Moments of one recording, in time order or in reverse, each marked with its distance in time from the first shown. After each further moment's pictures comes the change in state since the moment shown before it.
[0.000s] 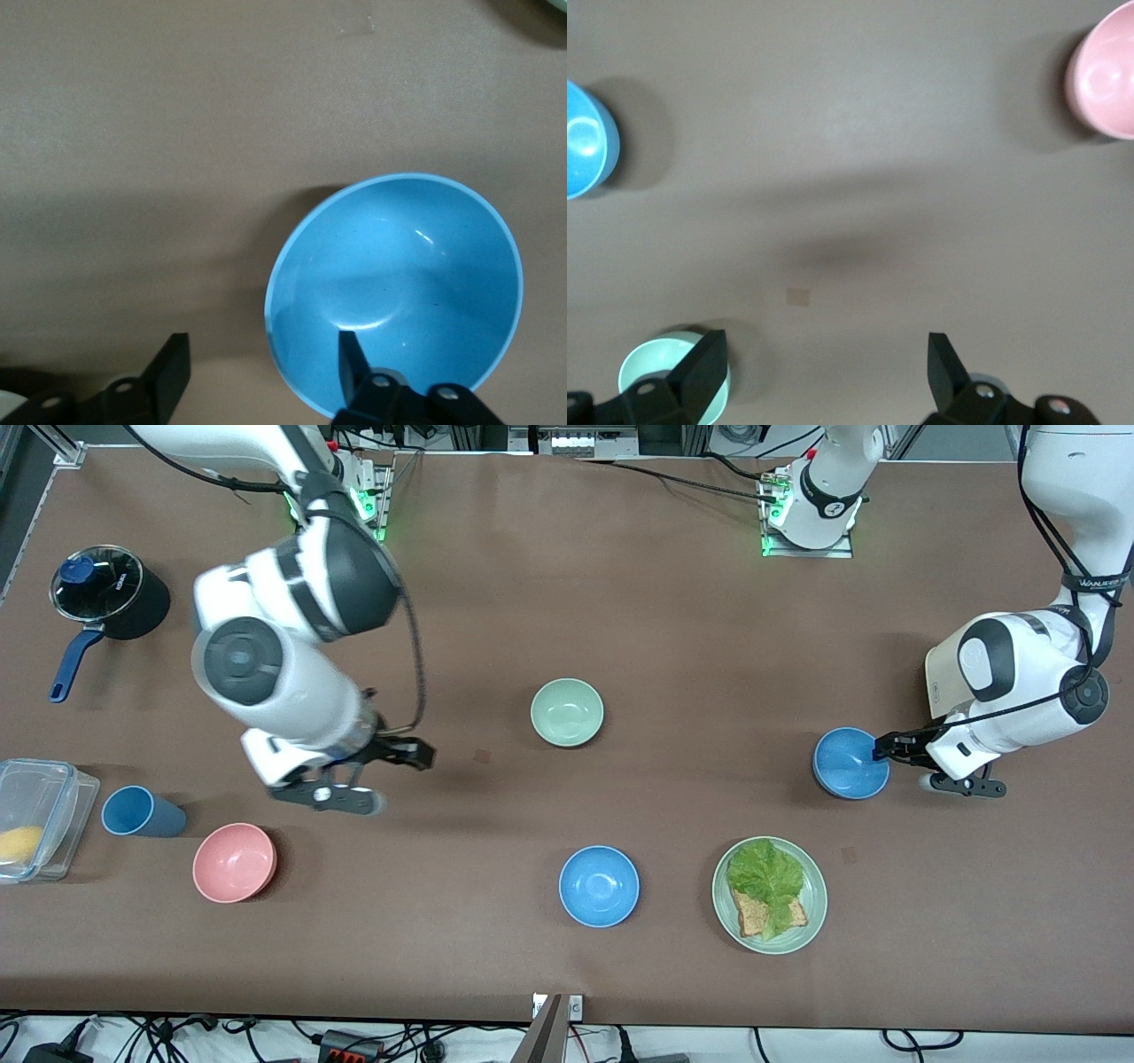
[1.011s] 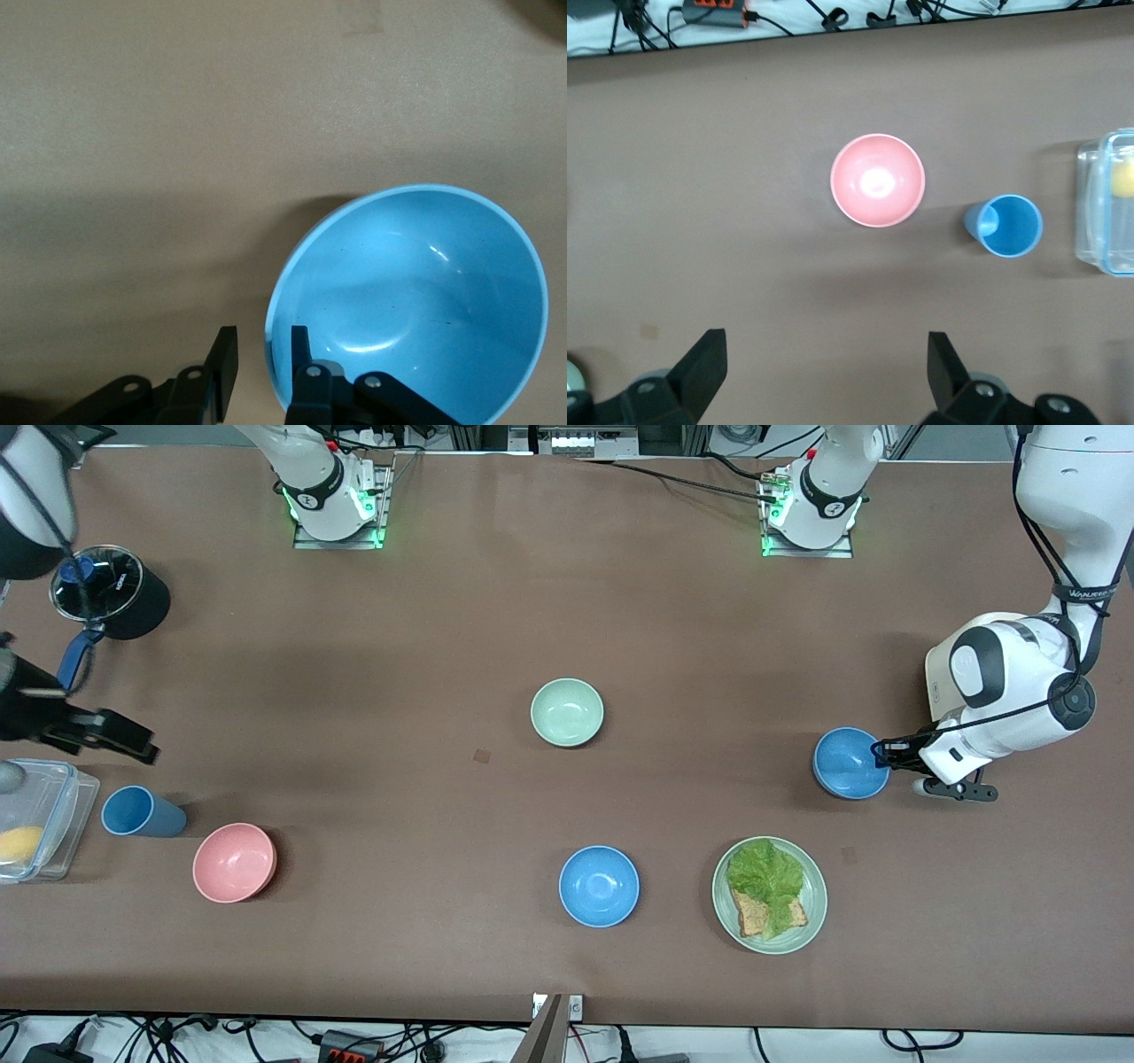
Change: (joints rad) left arm 0.001 0.037 -0.002 0.006 0.000 0.034 -0.001; right arm -0.381 -0.241 -0.014 -0.095 -0.011 -0.038 -0.464
